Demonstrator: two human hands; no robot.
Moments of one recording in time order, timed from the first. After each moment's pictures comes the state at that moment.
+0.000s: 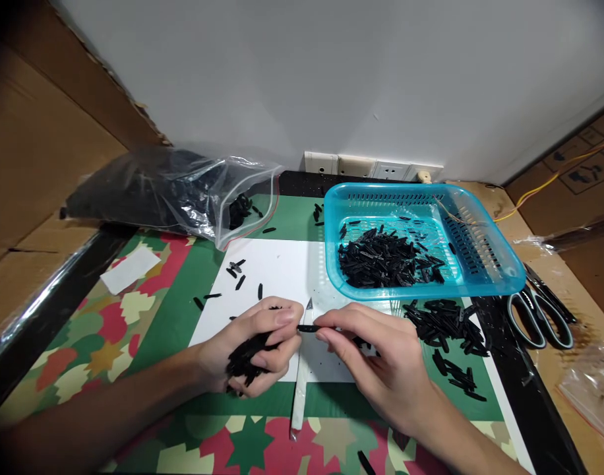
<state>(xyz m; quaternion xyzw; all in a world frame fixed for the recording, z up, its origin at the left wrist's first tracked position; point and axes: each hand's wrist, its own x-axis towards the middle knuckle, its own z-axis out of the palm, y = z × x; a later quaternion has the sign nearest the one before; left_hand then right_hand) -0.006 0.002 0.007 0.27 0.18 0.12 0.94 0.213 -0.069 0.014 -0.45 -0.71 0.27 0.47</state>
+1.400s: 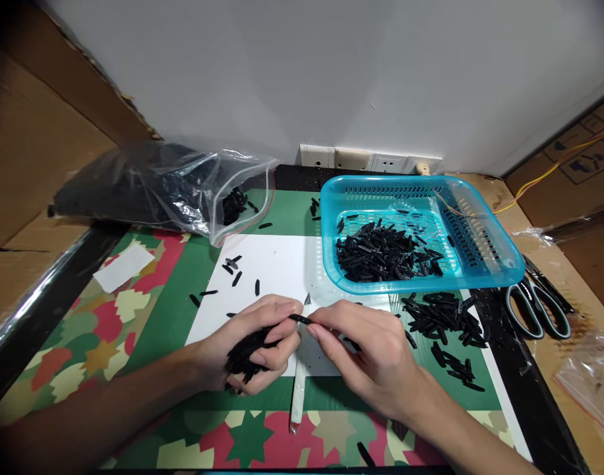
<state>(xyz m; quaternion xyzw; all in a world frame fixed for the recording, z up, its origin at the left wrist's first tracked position) -0.004 0.002 0.005 0.25 0.19 0.10 0.94 0.210 -0.064 0.011 -0.42 -0.75 0.25 0.44</state>
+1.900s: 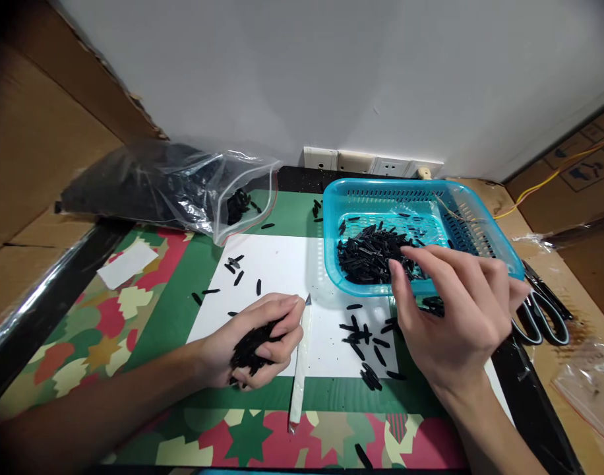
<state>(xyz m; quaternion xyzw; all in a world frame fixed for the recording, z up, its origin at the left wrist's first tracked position) -0.005 0.002 0.002 0.27 0.19 0.11 0.94 0.259 -0.059 0.024 -0.61 -0.65 -0.22 0.40</state>
